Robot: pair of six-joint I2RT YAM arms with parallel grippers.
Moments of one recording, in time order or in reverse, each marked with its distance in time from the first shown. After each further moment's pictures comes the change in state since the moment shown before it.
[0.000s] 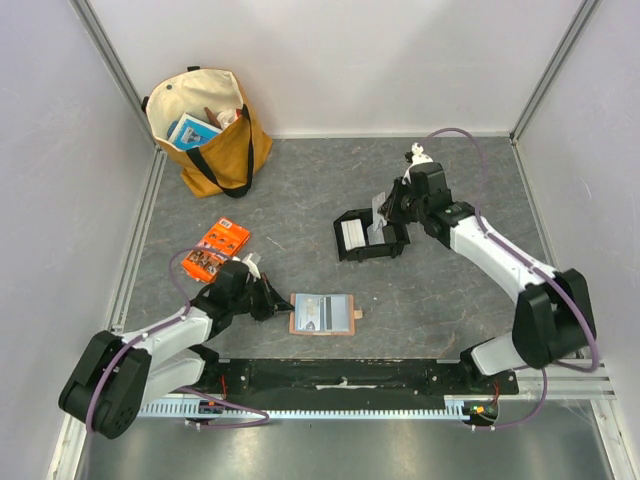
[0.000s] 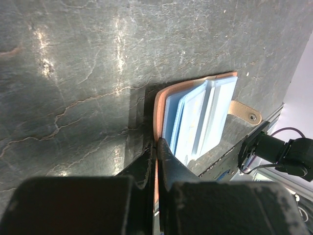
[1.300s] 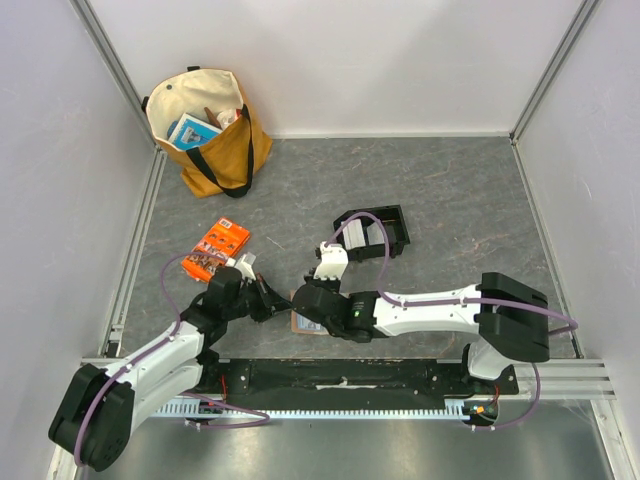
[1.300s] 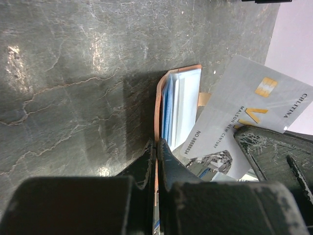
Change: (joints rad) left arm -0.014 -0.214 -0.056 -0.004 0.003 -0.080; right arm 0.931 0.106 -0.112 0.145 0.822 0.526
